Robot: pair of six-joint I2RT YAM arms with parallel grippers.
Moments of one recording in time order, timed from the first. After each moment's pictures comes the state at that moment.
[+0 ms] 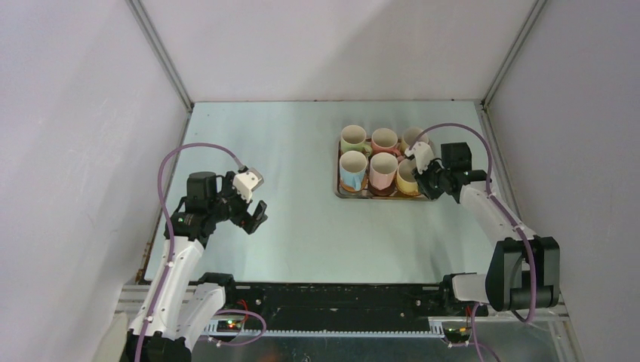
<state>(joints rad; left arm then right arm) -0.06 0.79 0.70 -0.66 0.50 0.52 0.08 1.30 0.88 -0.49 -0.28 -0.59</state>
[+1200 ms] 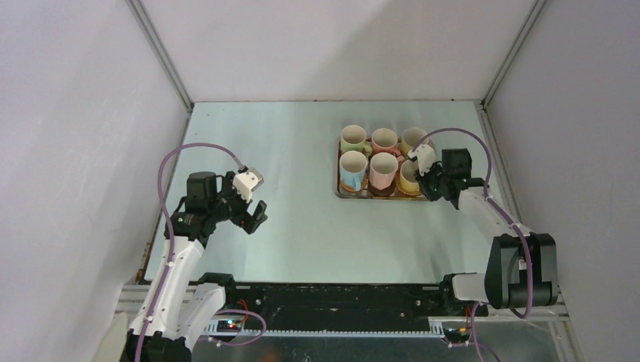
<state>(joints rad) -0.06 0.79 0.70 -0.66 0.50 0.52 0.06 1.33 0.79 -0.33 -0.25 -0.54</state>
